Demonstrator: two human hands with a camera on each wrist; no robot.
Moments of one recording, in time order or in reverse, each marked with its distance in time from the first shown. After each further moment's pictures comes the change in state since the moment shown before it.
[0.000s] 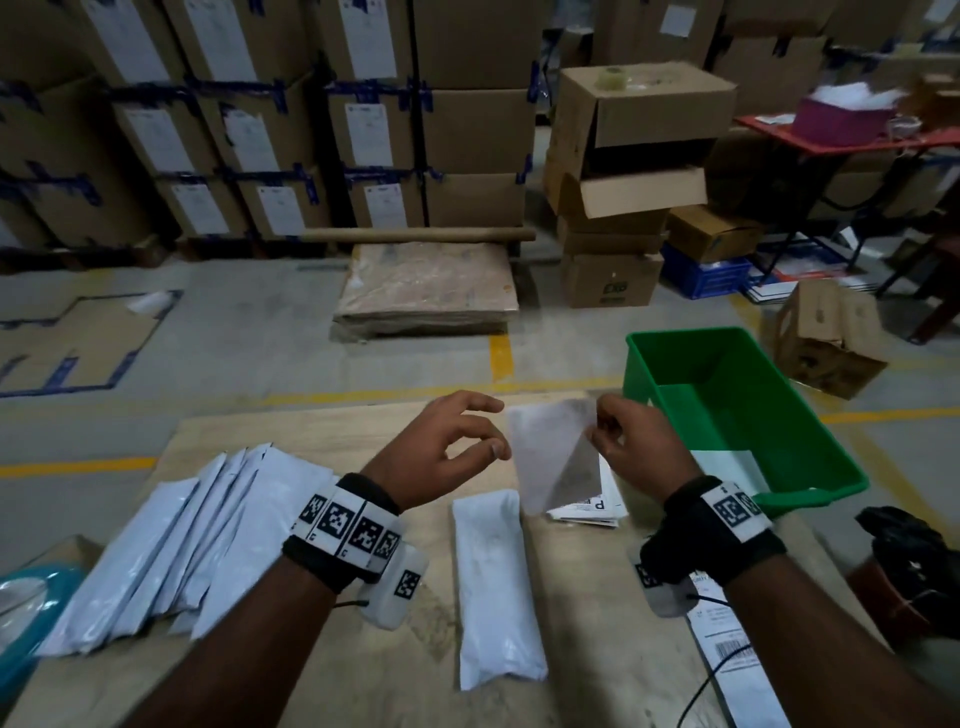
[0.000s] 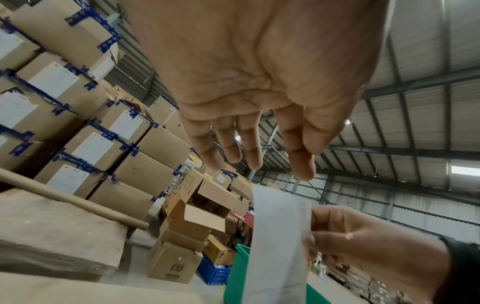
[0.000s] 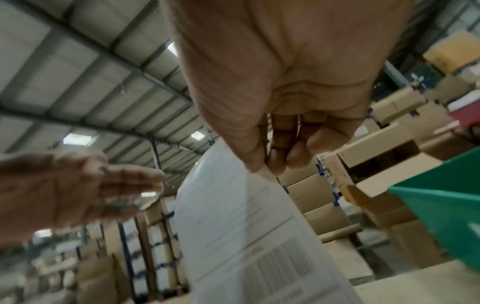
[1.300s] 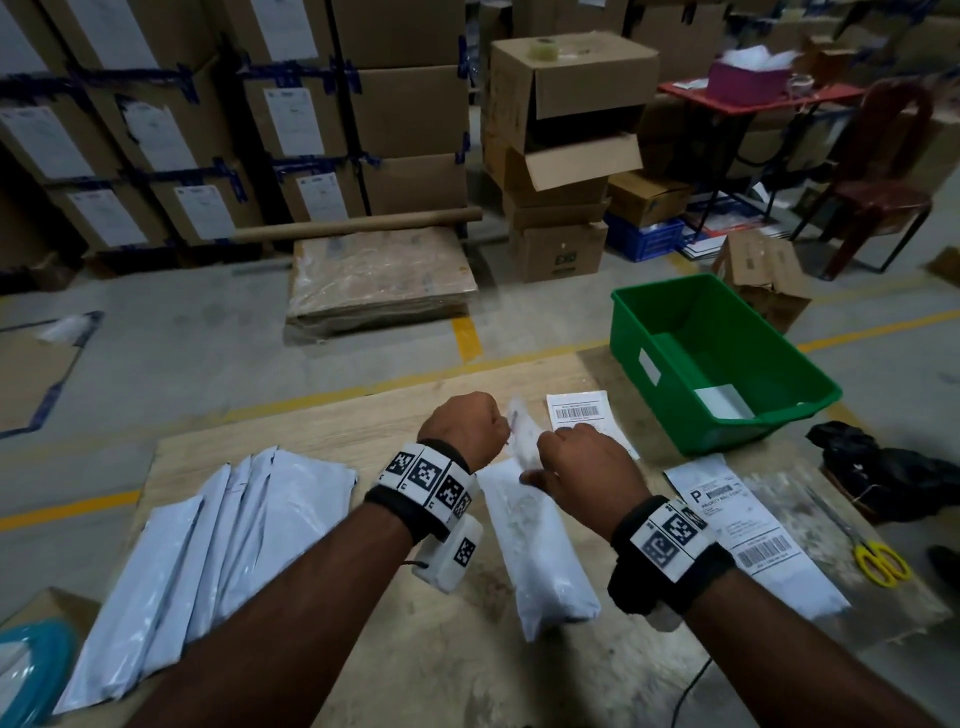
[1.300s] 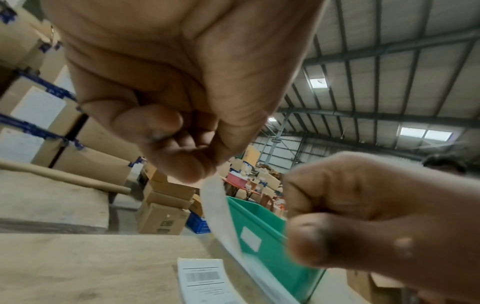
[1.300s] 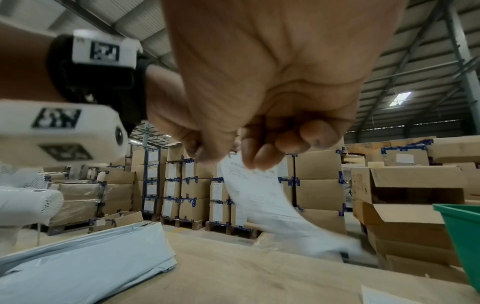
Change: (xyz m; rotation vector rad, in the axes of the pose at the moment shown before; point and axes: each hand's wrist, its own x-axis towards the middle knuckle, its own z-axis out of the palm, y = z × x) left_hand 0.002 -0.019 0.005 0.288 -0.215 -0.469; right_hand -0.054 -0.104 0.087 -0.504 -0.144 -0.004
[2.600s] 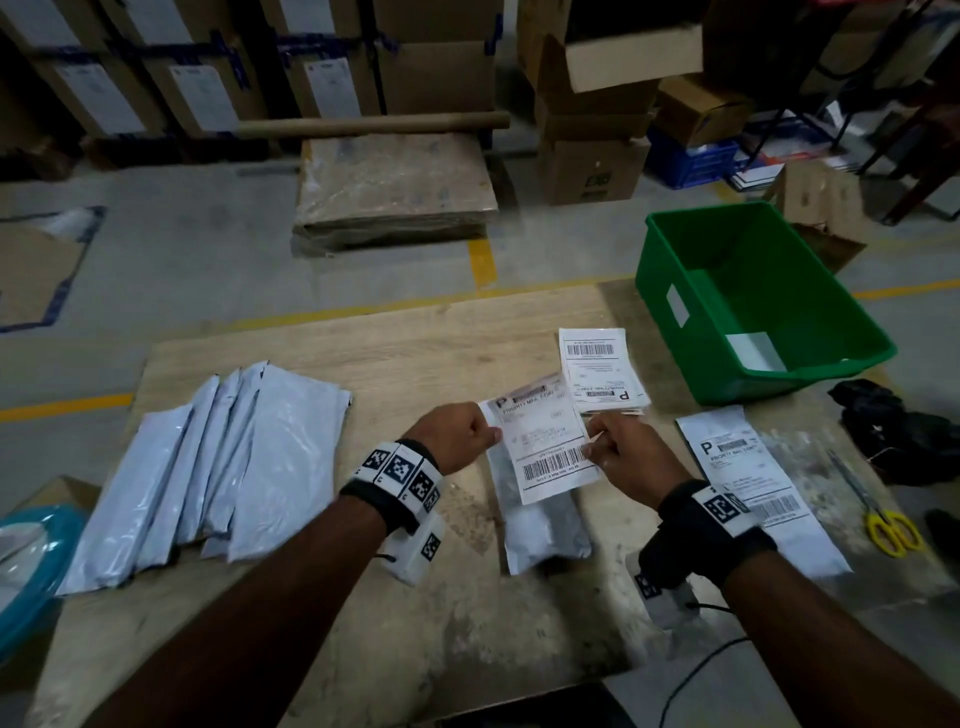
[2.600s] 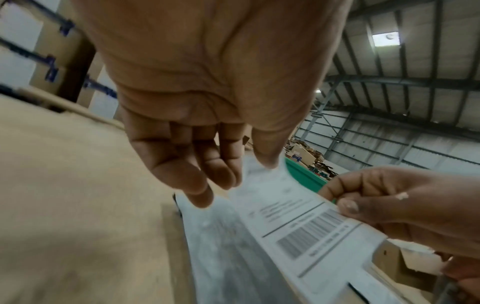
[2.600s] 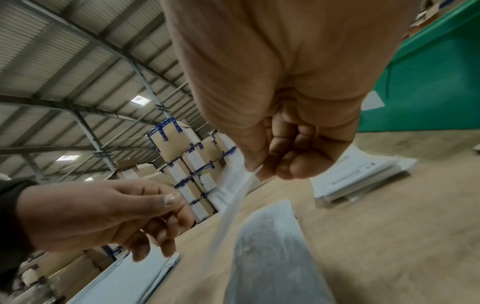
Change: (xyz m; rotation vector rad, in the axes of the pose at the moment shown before) left_hand -0.011 -0.062 0.085 -0.078 -0.255 -0.018; right_hand -0.028 0.064 0.068 0.679 -0.238 0.358
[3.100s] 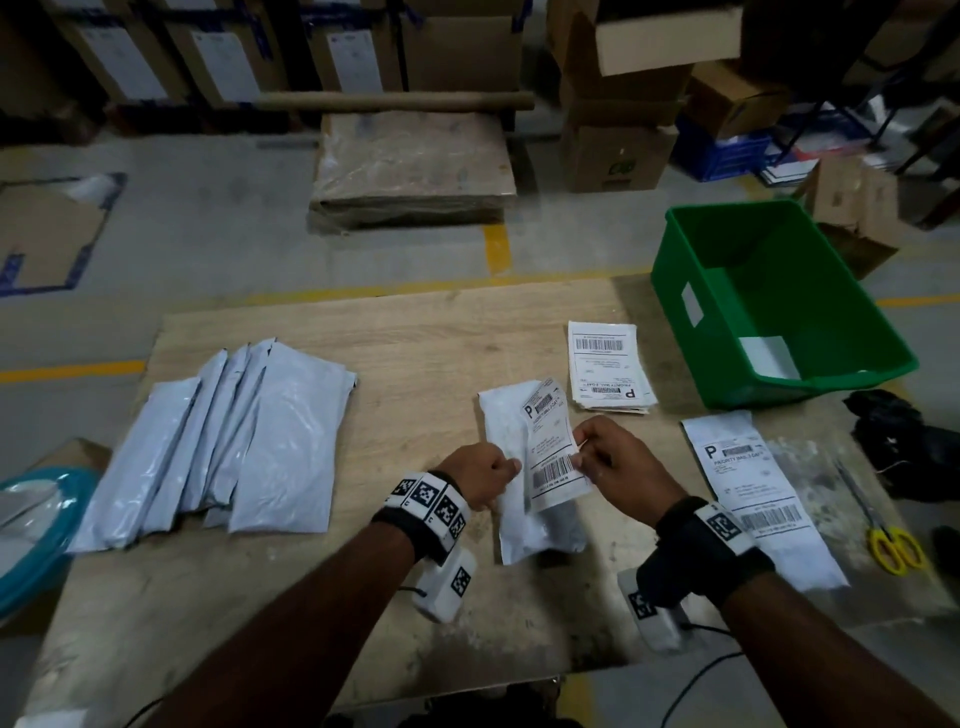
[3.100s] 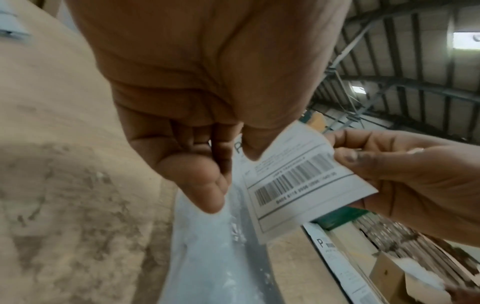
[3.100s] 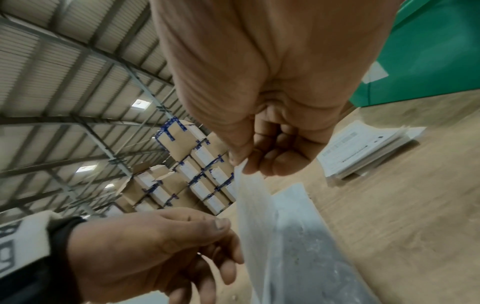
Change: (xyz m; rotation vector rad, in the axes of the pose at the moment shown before) left_hand -0.010 0.012 0.059 -0.299 -0.182 -0.200; right_hand -0.008 0.008 0.010 0.201 -0.091 -0.124
